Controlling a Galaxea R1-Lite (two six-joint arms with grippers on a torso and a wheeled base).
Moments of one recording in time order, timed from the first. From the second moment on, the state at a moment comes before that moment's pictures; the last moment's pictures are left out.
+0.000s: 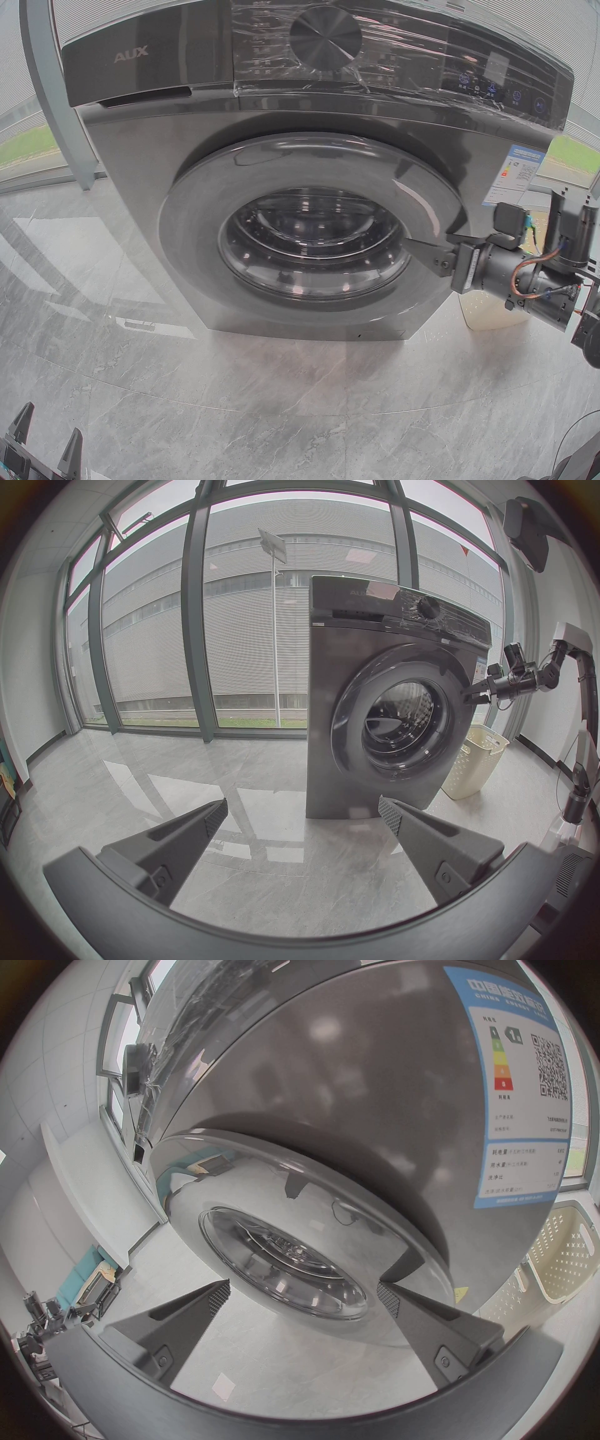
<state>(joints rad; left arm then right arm) 0.00 0.02 -0.02 0.00 -0.02 0.00 0.51 1.51 -0.72 -0.72 -0.05 0.18</state>
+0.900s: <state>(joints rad) 0.00 0.02 -0.02 0.00 -0.02 0.00 0.50 0.74 -0.23 -0.53 -0.03 0.09</state>
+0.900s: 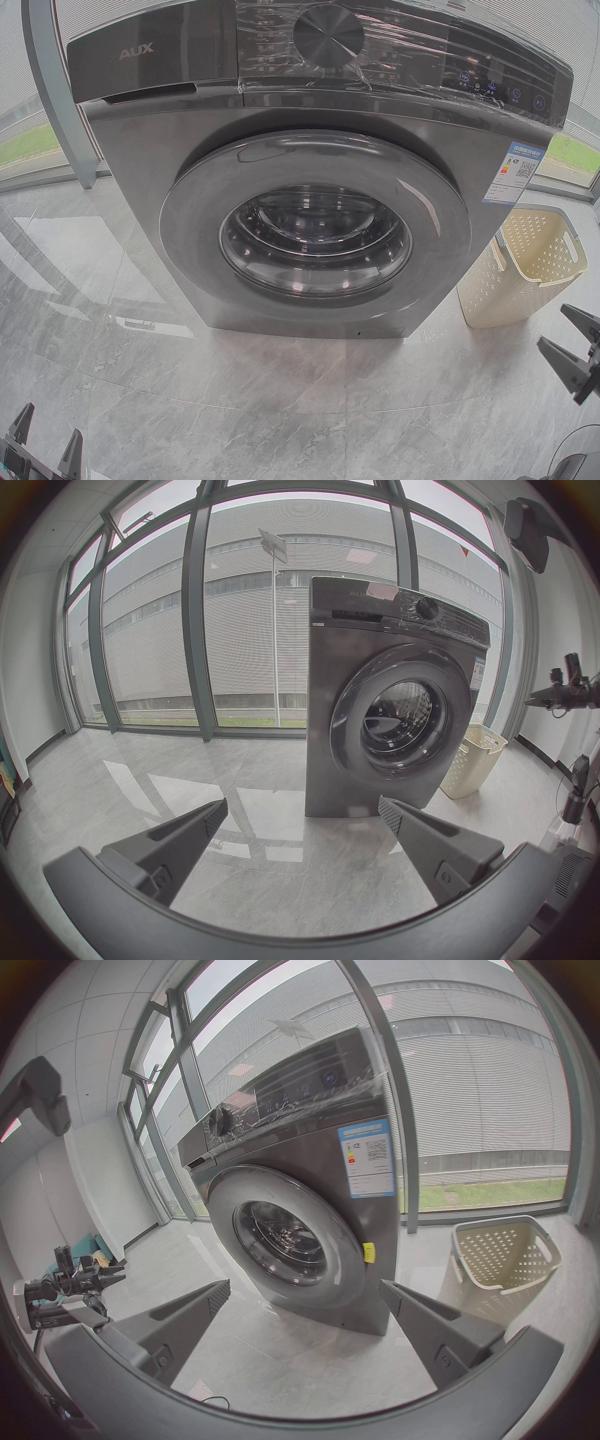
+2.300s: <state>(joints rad) 0.00 0.02 -0.02 0.00 -0.02 0.00 0.01 0.02 -0.02 0.00 0.00 0.00</state>
